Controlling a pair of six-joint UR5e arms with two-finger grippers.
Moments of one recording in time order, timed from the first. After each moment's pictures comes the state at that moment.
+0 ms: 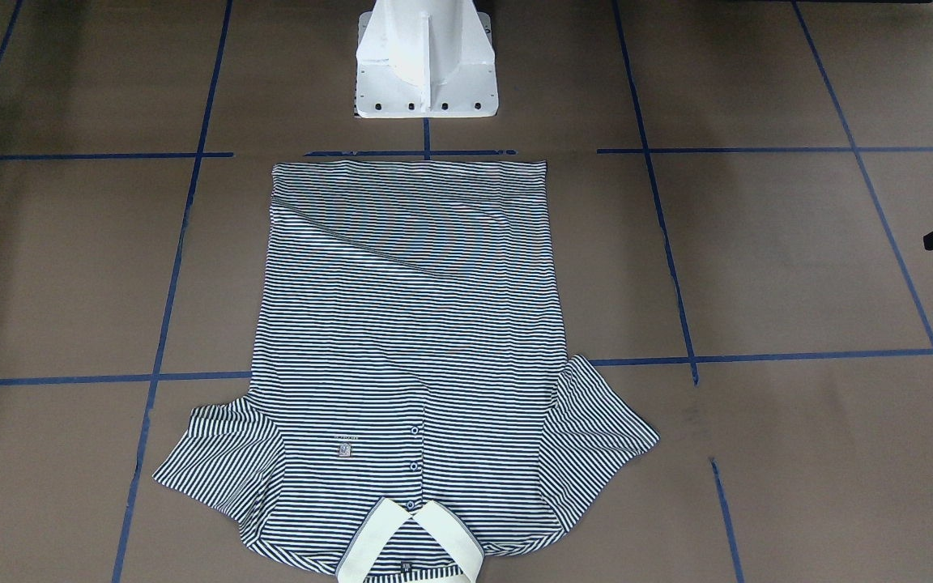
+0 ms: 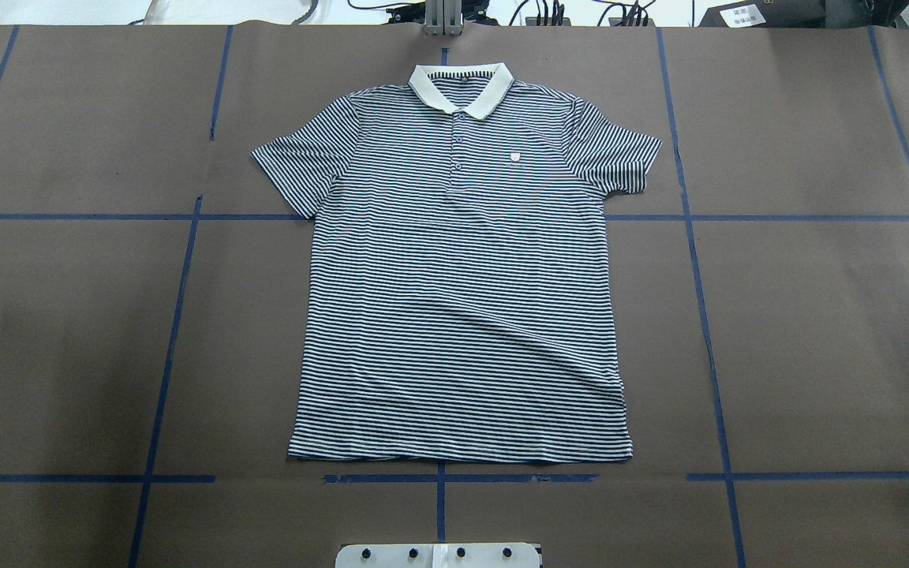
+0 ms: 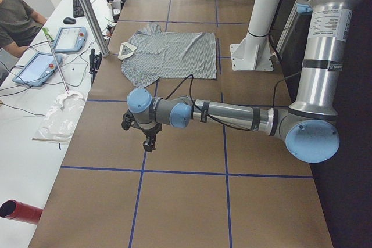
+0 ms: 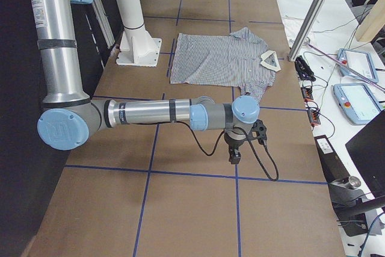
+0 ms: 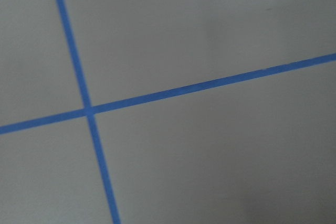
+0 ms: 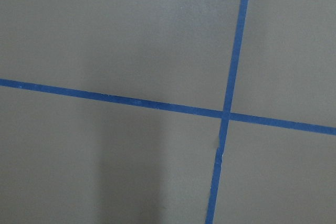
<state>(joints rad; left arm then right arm) -1.47 -1.66 -1.51 -1.64 -2.42 -0.02 1.50 -1.48 1.57 -1.59 2.39 -0.03</state>
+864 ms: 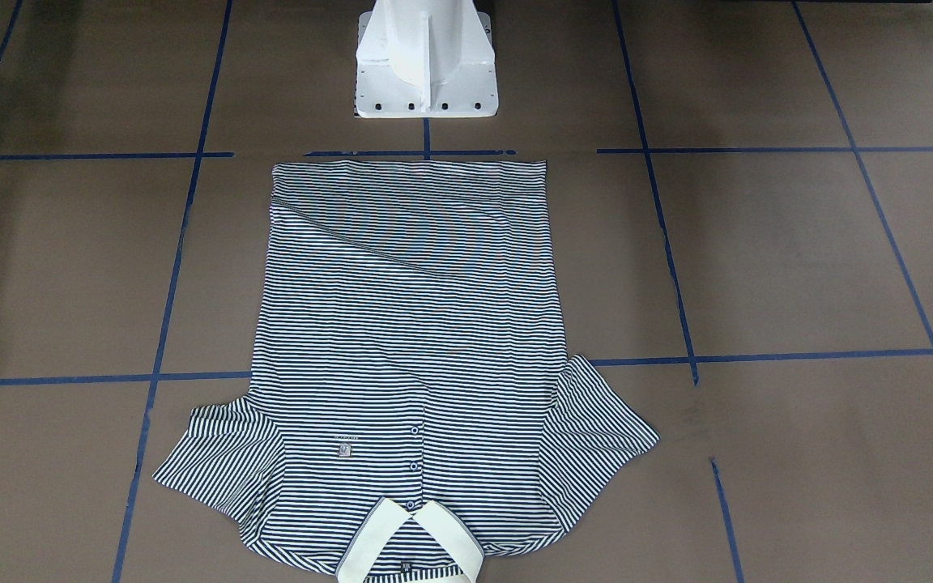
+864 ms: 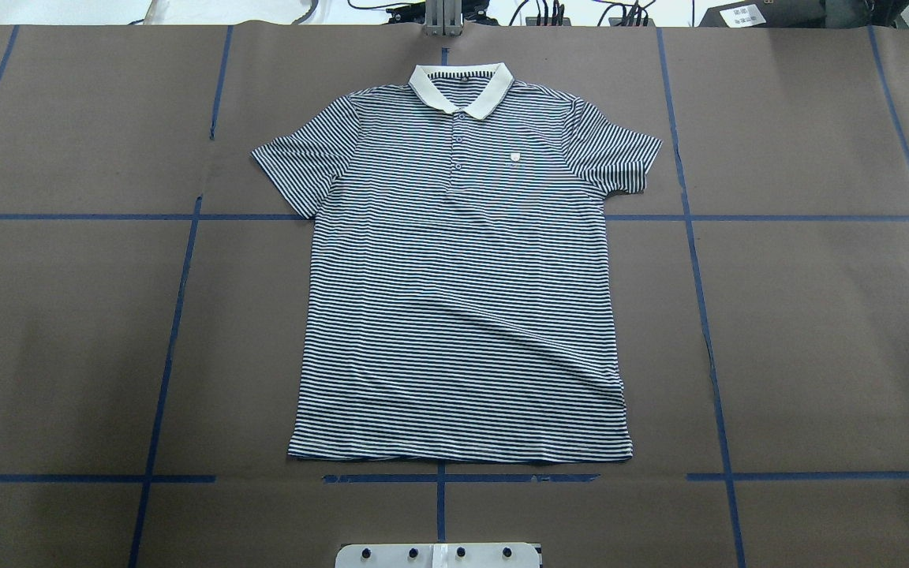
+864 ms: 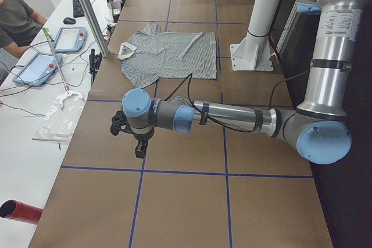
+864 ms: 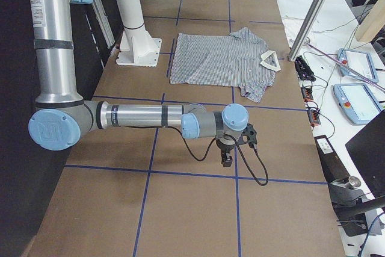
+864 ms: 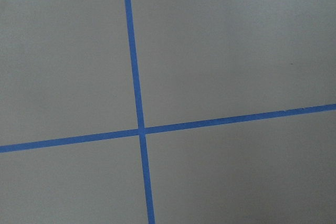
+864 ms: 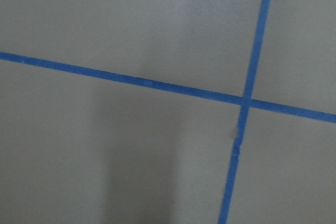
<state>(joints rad) -1.55 -1.64 -1.64 -1.64 -2.44 -0.02 1.44 -1.55 1.56 -1.44 2.44 0.01</state>
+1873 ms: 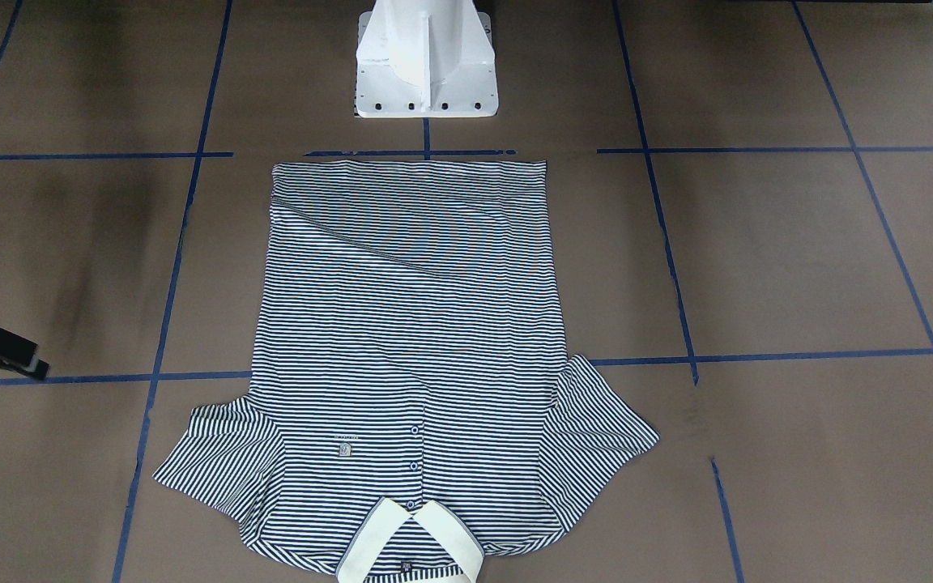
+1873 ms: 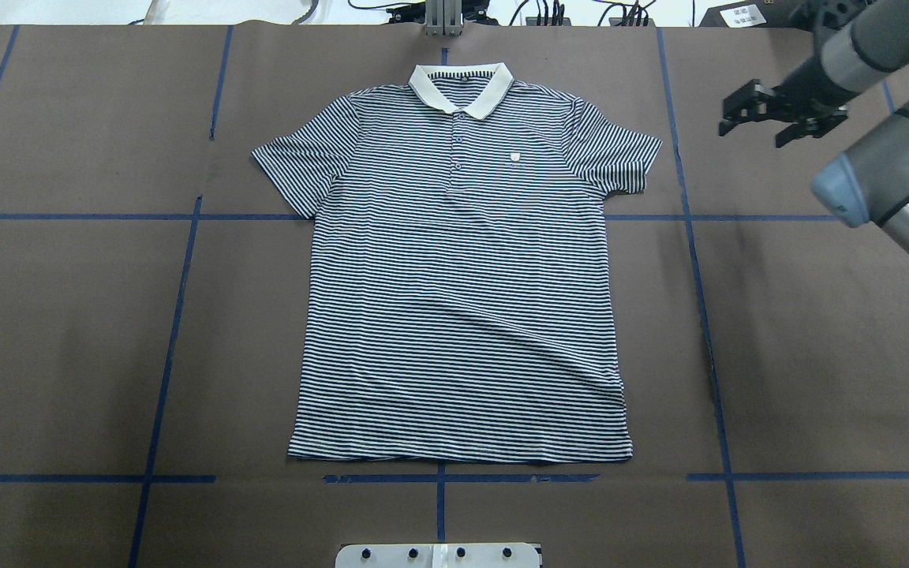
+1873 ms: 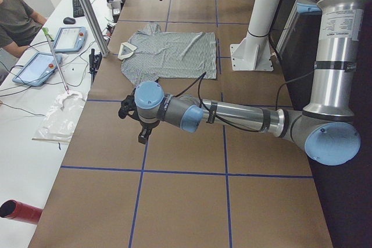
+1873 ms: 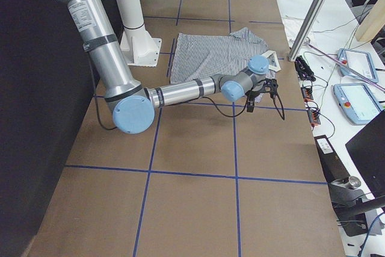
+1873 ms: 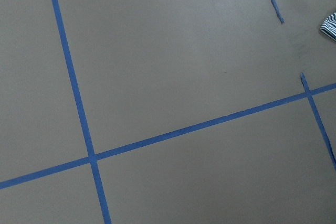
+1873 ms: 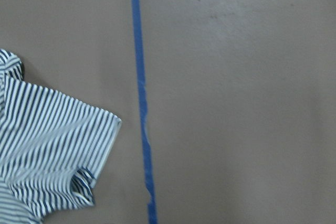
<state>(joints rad) -1.53 -1.59 -1.68 -1.82 -2.52 -0.02 1.10 -1.09 1.30 -1.09 2.23 0.95</state>
